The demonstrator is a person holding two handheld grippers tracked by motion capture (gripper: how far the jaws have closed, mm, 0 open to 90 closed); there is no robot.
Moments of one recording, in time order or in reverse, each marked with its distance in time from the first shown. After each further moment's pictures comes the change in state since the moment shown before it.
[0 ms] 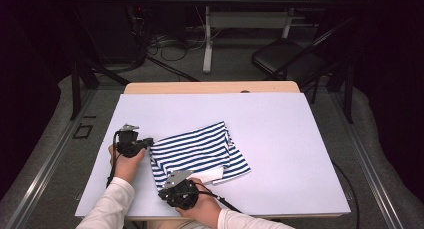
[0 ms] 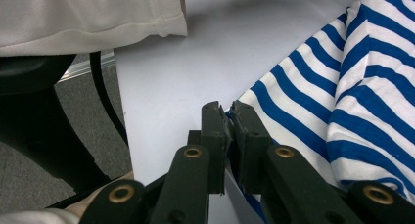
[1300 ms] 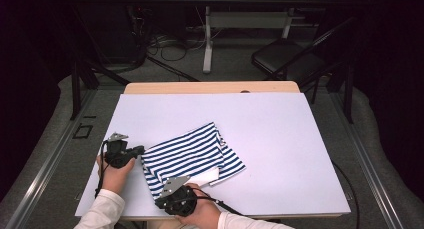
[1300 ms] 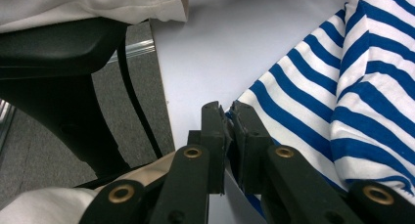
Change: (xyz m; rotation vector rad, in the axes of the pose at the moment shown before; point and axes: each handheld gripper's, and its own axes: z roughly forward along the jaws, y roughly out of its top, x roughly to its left) left arm 0.007 -0.026 -0.033 -0.003 0.009 -0.005; right arm 0.015 -0.002 -0.002 0.016 0.079 -0.048
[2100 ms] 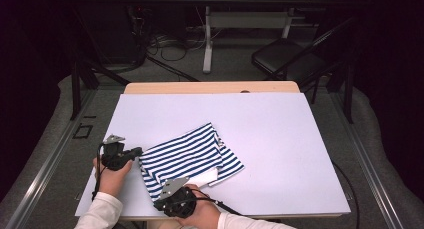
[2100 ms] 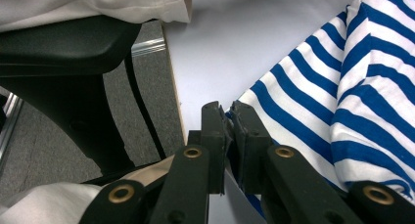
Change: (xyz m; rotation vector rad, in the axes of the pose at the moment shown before) left arm 0.002 -0.004 -0.007 -0.010 -0.005 -0.010; right arm 0.004 0.002 -0.002 -0.003 0.021 -0.024
